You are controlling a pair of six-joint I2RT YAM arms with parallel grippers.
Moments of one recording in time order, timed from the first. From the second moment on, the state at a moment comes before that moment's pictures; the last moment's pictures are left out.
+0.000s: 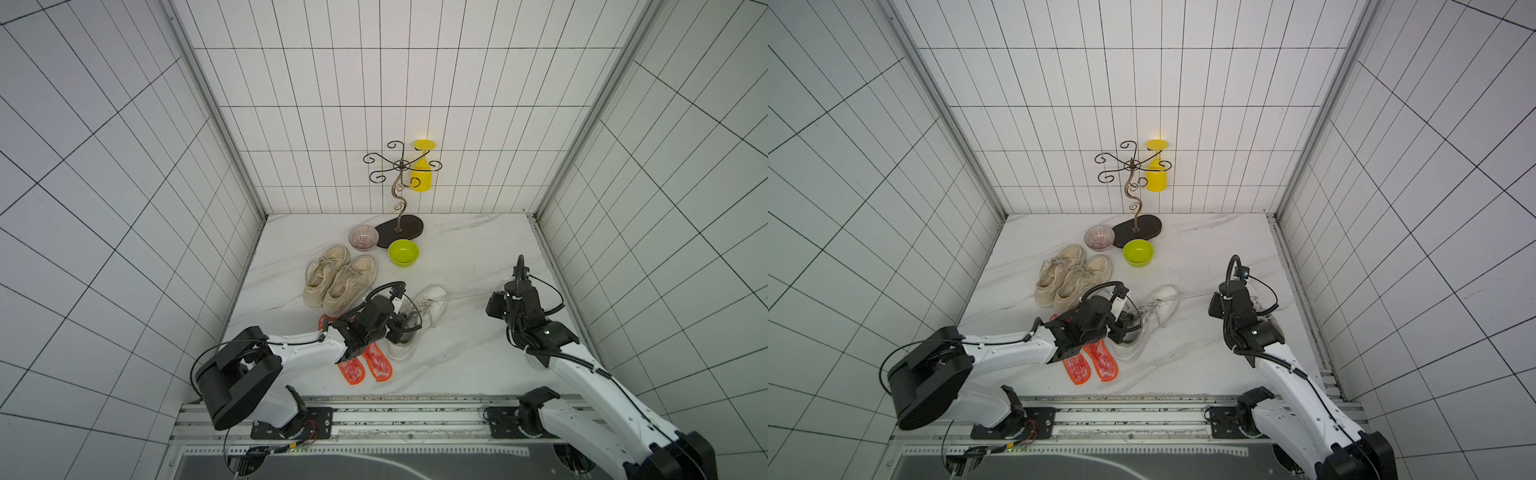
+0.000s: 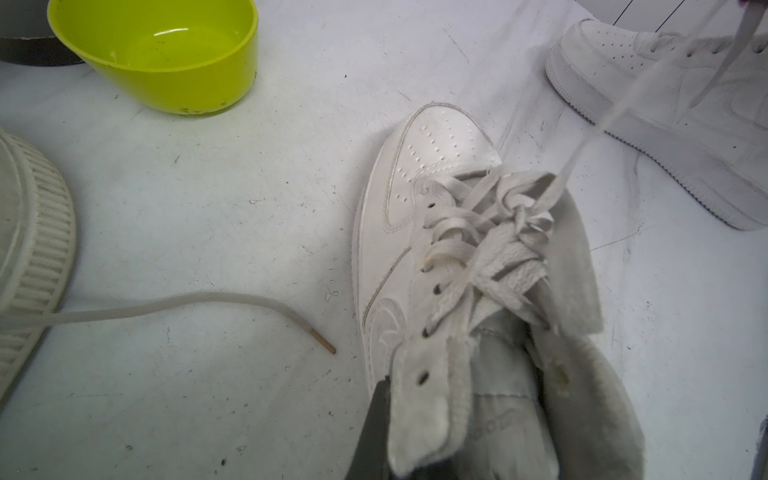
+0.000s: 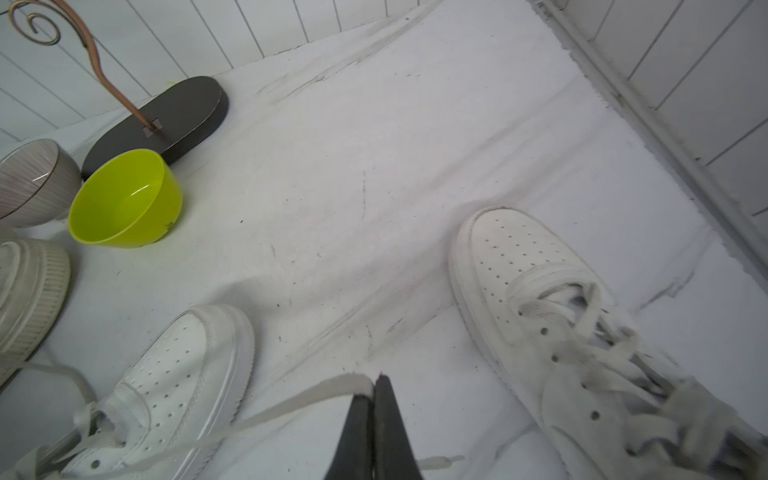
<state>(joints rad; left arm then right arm) -0.87 1.43 0.60 0.19 -0.02 -0.26 0.35 0.93 0.60 -0.33 0.27 0.45</state>
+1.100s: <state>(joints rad) -0.86 1.40 0.58 0.17 -0.07 -0.28 0.69 1.09 0.73 -0.24 -0.08 0.36</state>
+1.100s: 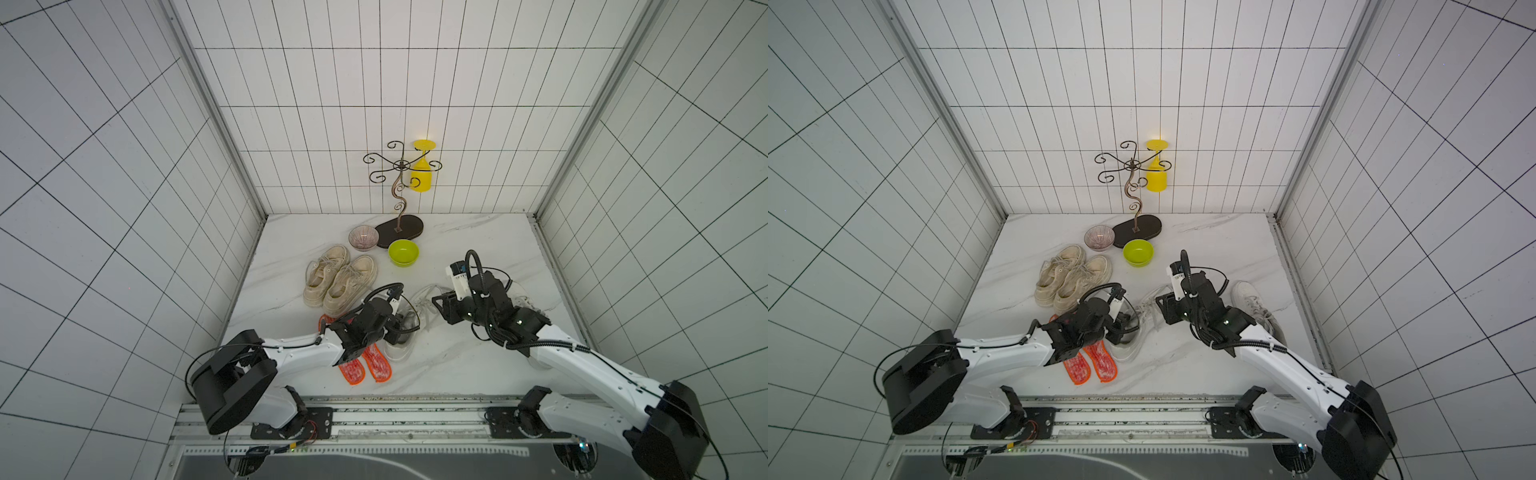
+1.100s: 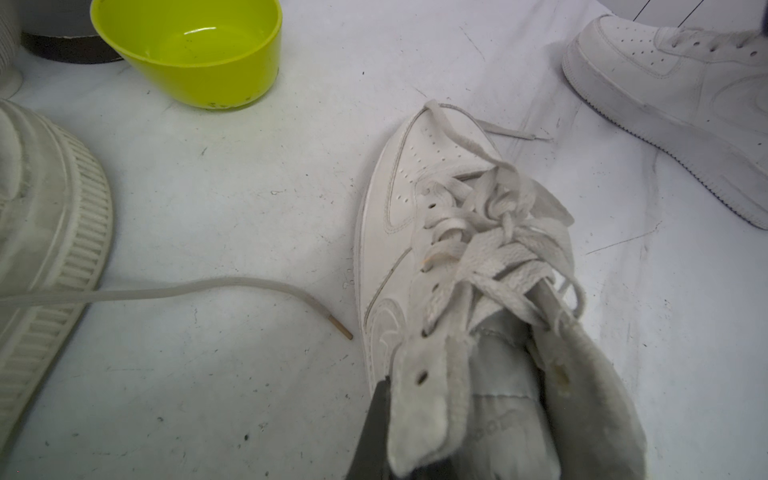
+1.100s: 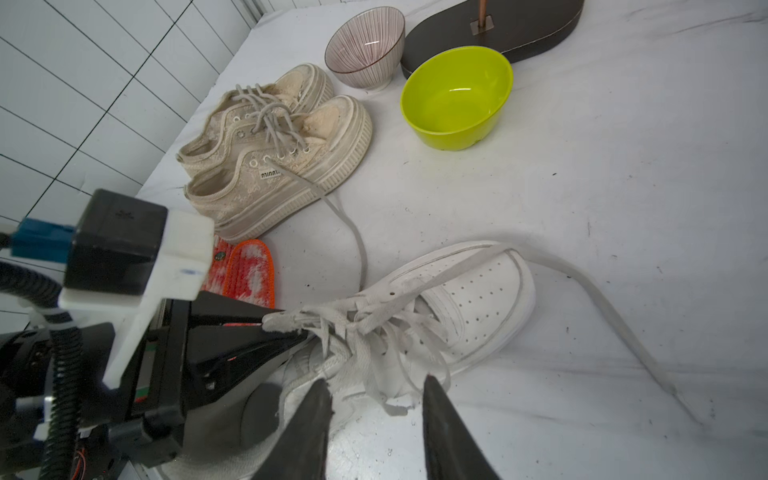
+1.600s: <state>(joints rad) -0.86 1.40 0.58 0.16 -0.08 -0.28 0.74 1.22 0.68 -0.14 -0.14 0.41</state>
